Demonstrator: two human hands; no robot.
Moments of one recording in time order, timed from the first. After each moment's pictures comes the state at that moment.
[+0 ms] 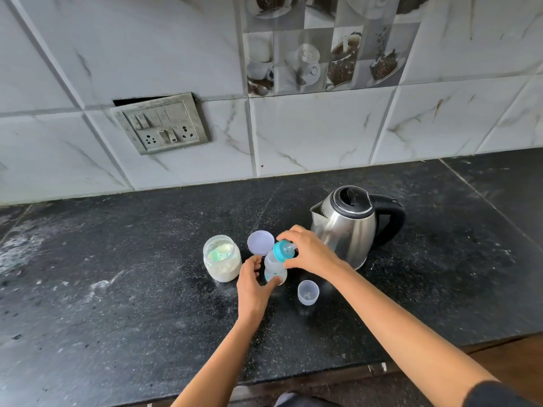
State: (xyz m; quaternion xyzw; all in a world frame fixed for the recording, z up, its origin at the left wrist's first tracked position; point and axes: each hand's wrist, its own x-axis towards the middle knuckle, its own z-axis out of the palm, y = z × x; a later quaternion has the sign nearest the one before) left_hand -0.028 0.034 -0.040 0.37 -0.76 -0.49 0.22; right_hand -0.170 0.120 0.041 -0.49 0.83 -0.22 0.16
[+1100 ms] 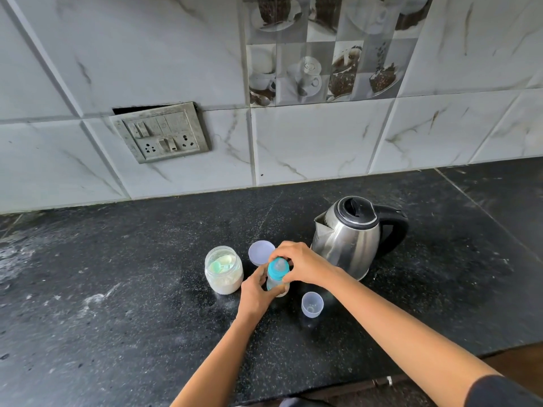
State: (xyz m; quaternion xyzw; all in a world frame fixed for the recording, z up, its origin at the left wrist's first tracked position) left_hand -0.040 0.008 -0.044 0.28 -0.75 -0.58 0.15; right_hand -0.172 0.097 0.031 -0.54 0.79 -0.22 0.19
